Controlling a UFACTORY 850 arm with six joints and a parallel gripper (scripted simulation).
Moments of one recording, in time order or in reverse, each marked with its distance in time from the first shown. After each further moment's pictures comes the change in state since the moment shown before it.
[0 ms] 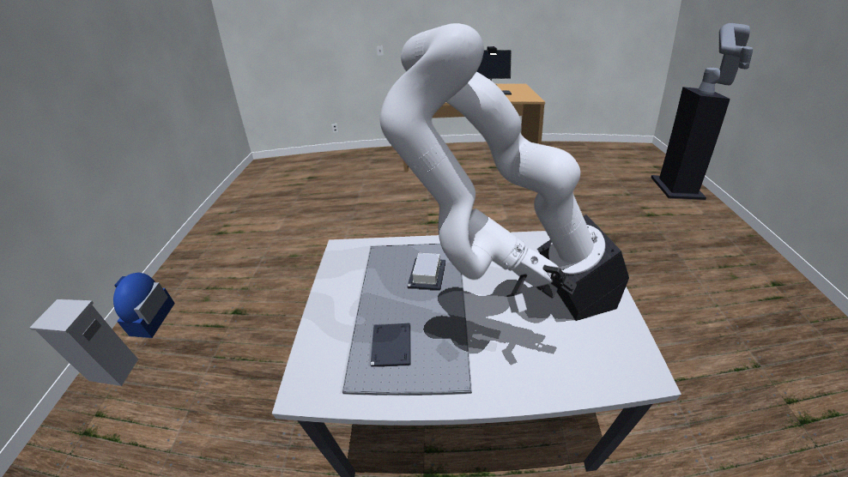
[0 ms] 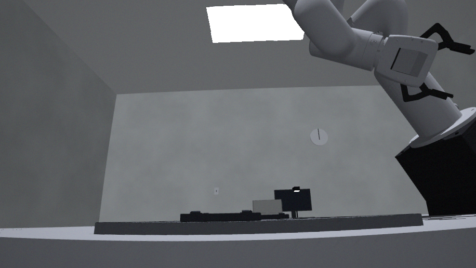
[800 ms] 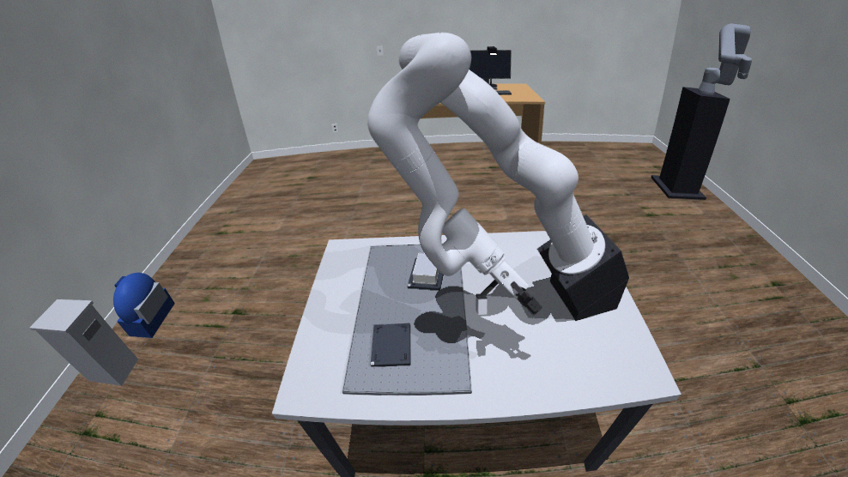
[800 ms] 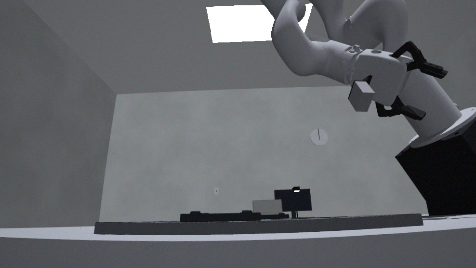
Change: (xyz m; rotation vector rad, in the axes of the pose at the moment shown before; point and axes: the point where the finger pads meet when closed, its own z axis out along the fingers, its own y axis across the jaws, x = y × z) arm 0.063 0.056 -0.037 -0.037 0.213 0.377
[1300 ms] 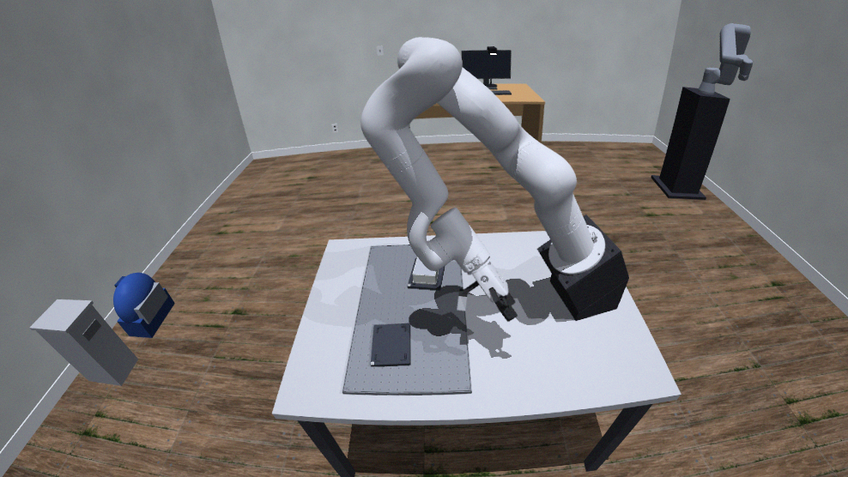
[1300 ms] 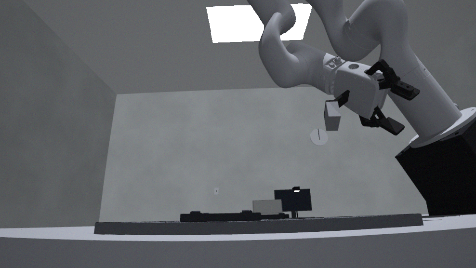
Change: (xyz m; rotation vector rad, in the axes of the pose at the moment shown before) arm 0.049 0.029 -0.021 -0.010 0.123 0.223
